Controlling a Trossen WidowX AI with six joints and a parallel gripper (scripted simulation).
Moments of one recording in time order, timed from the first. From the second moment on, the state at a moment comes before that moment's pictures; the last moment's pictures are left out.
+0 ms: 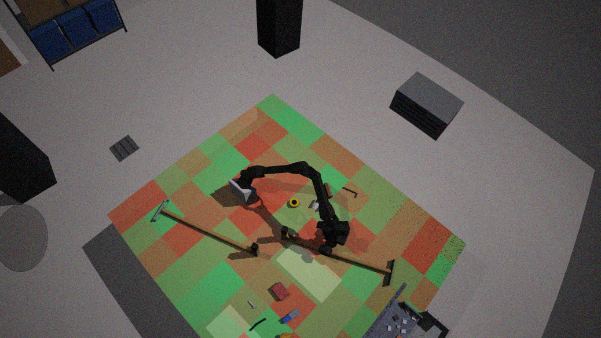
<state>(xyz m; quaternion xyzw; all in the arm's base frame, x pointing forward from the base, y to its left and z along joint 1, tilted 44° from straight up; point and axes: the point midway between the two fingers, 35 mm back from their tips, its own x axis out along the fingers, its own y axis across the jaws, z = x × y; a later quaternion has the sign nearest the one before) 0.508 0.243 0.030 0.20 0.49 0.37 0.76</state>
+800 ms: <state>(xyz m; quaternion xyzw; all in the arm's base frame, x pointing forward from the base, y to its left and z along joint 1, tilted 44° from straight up) 0.523 0.231 0.015 0.20 0.49 0.37 0.76</state>
